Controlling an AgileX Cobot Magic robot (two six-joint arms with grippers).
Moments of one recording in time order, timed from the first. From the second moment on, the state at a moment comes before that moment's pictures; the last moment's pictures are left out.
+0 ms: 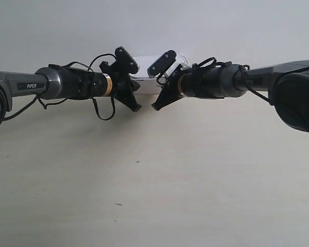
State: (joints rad) left arm -0.20 2.58 -1.94 1.54 -0.27 -0.93; right arm 0.37 2.55 -1.87 -1.30 -0.04 0.81
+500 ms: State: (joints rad) left arm -0.19 2.60 -1.95 1.51 -0.28 -0.61; right arm 0.37 2.55 -1.87 -1.30 -0.04 0.72
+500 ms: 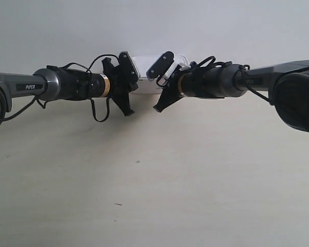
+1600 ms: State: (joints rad) left arm -0.19 2.67 -2.03 1.45 -0.34 -0.64; right arm 0.37 2.61 -1.95 -1.30 -0.08 0.71
